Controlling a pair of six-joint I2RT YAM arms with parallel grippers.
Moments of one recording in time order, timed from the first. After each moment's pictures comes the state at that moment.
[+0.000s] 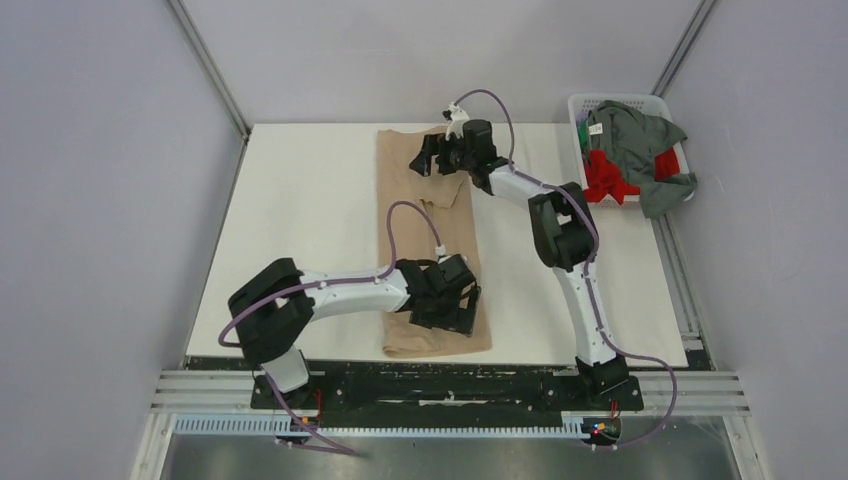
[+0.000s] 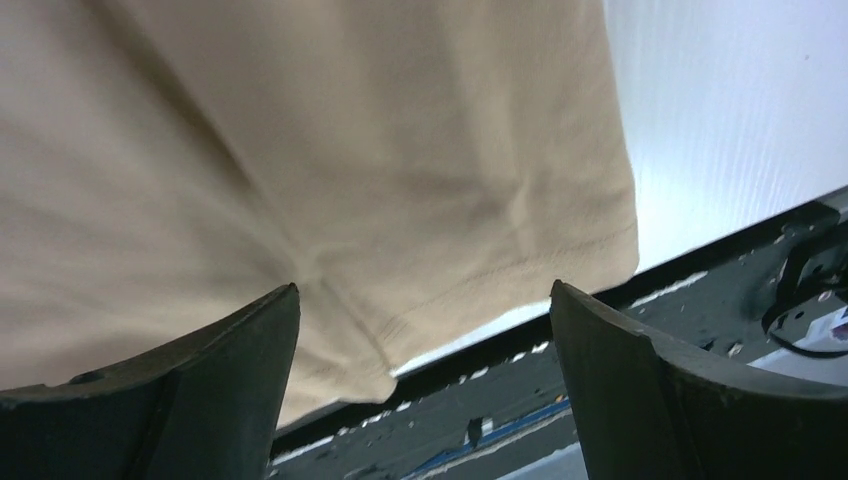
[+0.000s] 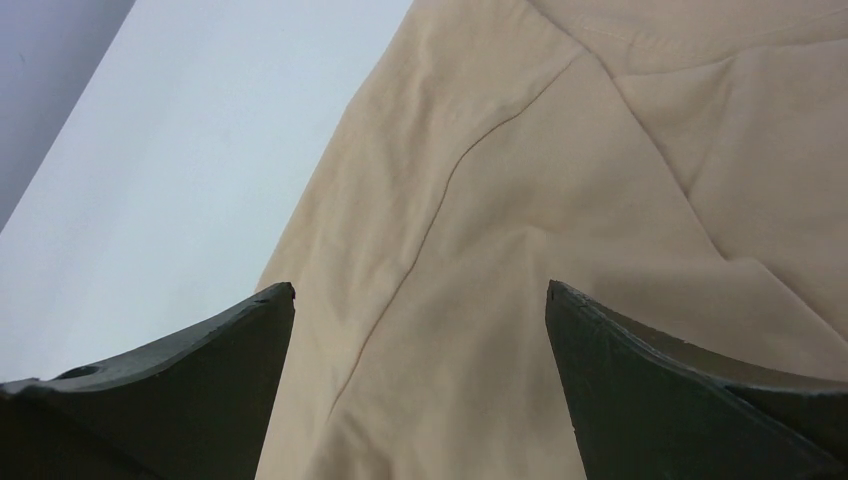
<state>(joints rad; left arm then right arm) -1.09 1.72 1.06 -0.52 0.02 -0.82 0.42 2.52 1.96 0.19 -0.42 0.32</state>
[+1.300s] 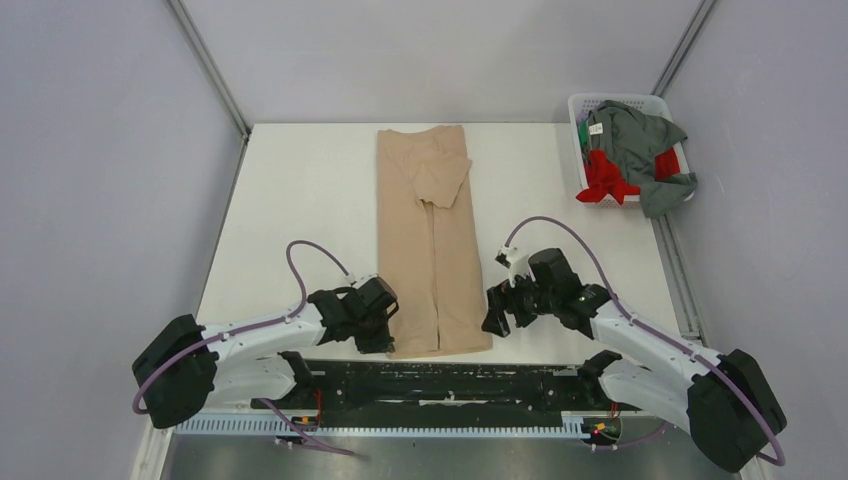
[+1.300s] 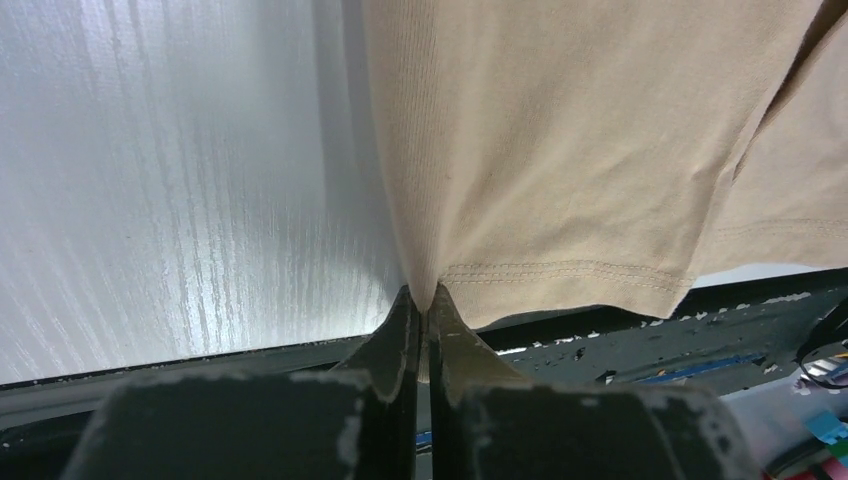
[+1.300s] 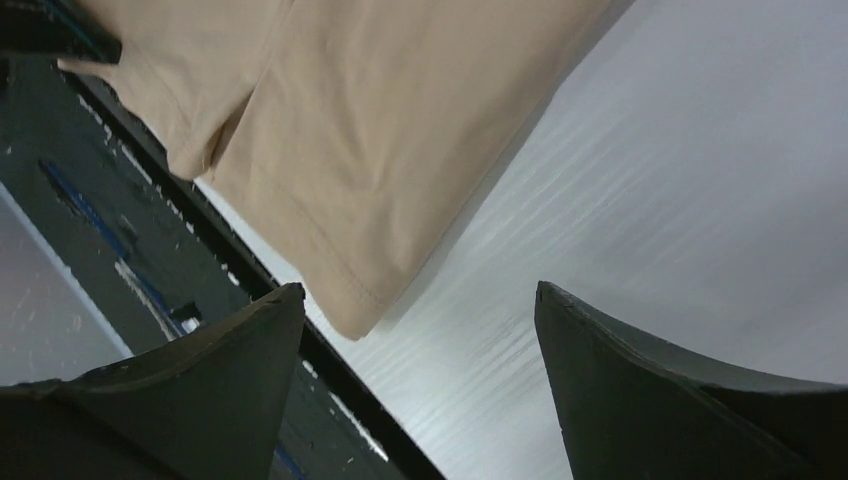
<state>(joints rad) -0.93 1.12 0.49 -0.56 -0.01 -1.12 0.56 1.02 0.44 -0.27 -0.40 0.16</state>
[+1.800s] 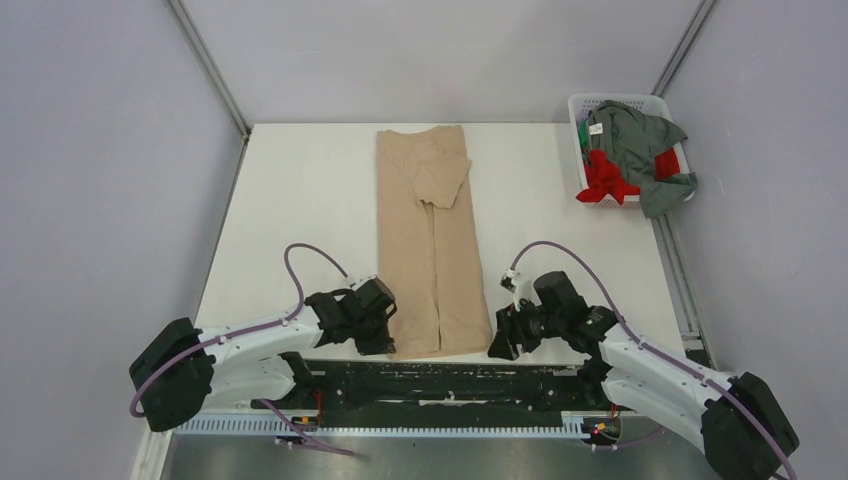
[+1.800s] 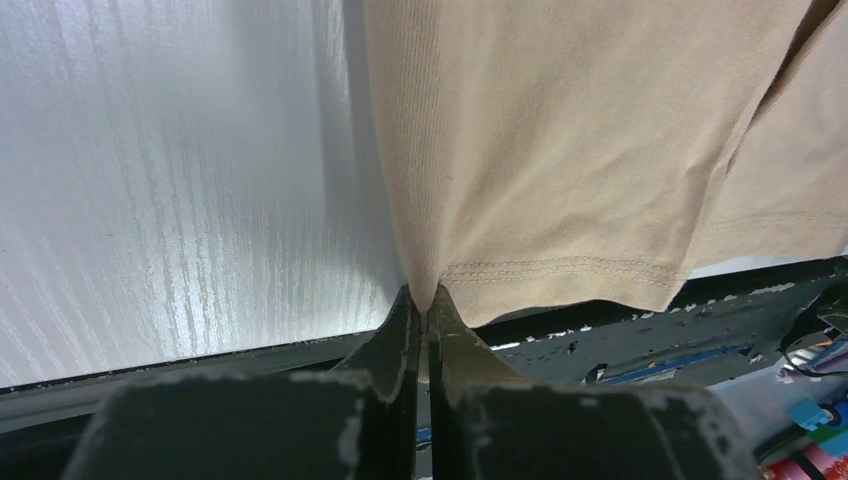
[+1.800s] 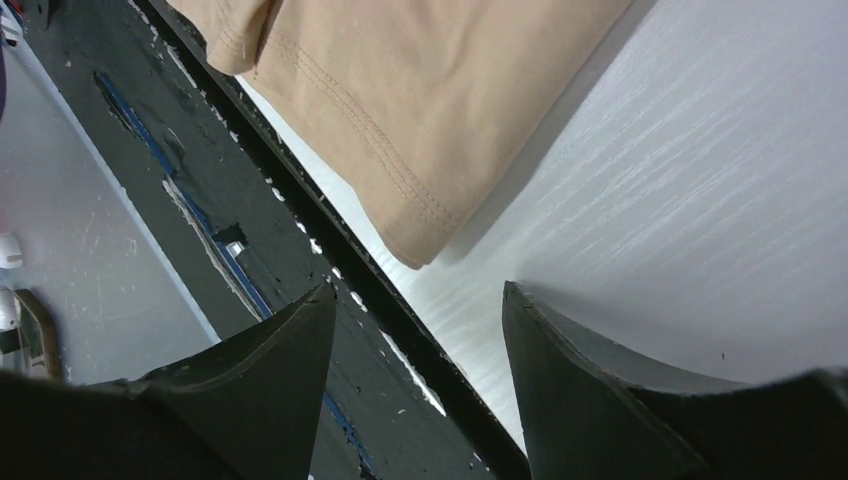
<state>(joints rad) -0.93 1.10 0.46 -0.54 0.01 -1.14 0.63 0.84 0.25 -0.31 -0.53 0.27</state>
